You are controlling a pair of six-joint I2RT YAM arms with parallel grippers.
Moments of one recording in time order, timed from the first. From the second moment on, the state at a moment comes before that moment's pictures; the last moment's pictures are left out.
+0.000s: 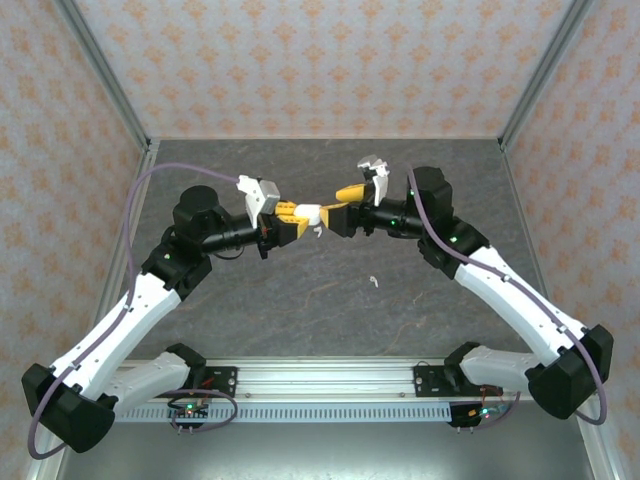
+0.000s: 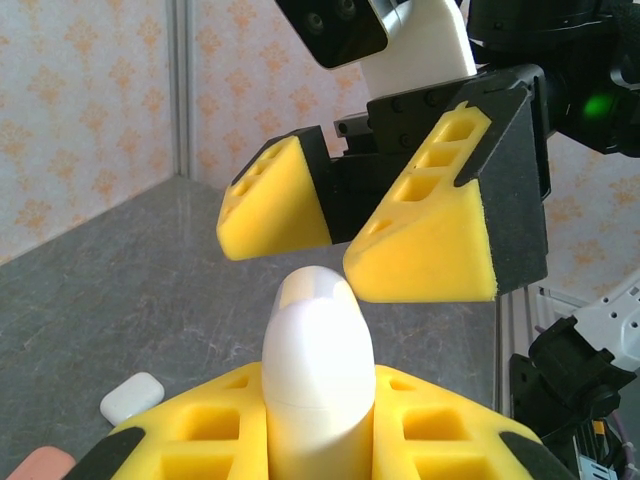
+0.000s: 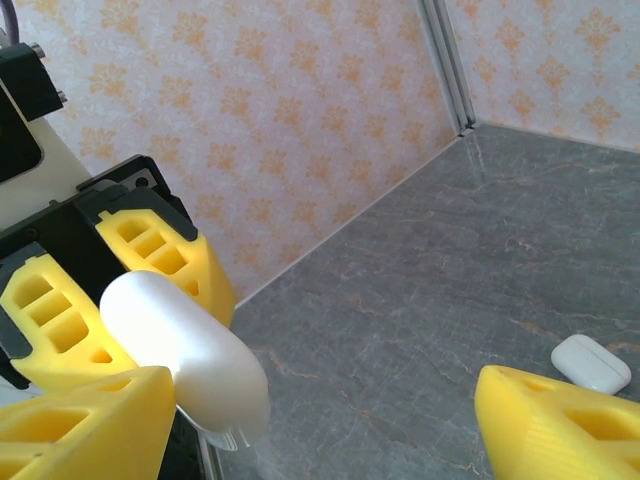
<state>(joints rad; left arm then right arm) -0.45 1.00 0.95 -0.11 0.68 -0.06 0.59 1.17 1.09 -0.14 -0.59 0.32</state>
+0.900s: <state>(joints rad) -0.47 1.02 0.95 -0.12 0.63 -0.04 0.58 1.30 1.23 -0.20 -0.53 0.34</state>
